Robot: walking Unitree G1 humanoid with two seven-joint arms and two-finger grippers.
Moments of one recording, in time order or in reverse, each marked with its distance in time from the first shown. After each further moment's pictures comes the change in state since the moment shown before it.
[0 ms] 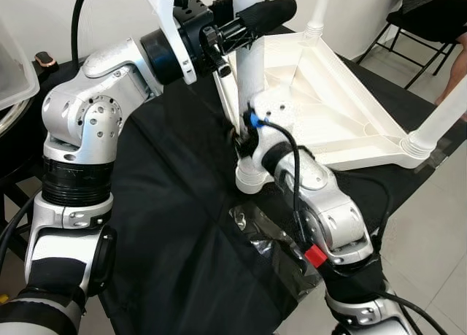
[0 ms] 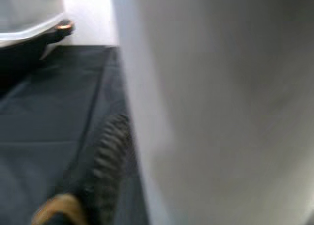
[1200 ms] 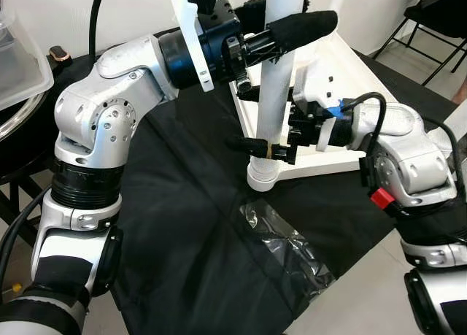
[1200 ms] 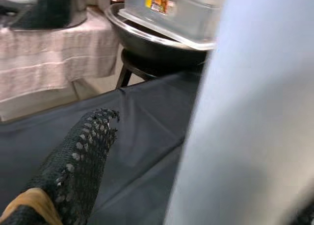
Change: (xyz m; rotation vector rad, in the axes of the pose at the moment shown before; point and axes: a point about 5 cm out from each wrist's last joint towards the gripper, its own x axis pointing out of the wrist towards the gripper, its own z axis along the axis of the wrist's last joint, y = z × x) left arm 0.009 -0.018 0.002 0.024 -0.001 -0.170; right arm -0.032 -0.074 0.063 -0.374 -0.071 0.731
